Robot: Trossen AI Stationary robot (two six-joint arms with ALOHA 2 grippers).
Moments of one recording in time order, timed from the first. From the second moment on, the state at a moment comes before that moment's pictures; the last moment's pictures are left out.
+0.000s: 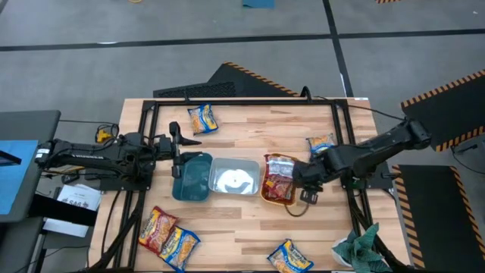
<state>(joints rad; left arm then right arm) 0.02 0.60 0.36 0.38 -0.13 0.12 0.31 1.31 1.00 -1.07 0.06 0.69</state>
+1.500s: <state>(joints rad) -0.91 1.37 0.91 -0.93 -0.12 -1.27 0.22 1.26 0.77 -0.27 0.42 0.22</state>
